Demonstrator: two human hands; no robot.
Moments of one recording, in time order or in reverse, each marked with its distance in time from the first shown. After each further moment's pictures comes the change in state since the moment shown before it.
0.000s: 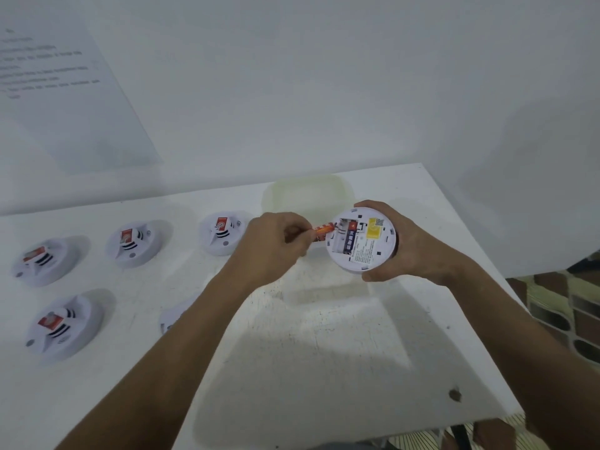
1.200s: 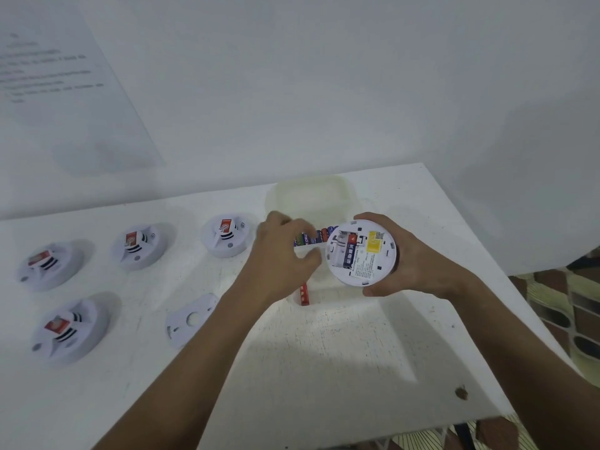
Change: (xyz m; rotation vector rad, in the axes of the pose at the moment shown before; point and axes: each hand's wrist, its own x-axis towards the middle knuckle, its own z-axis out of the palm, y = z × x) left_hand -0.011 -0.012 0.010 0.157 0.026 0.028; right_hand -0.007 0.007 0.016 -0.044 -0.002 -0.009
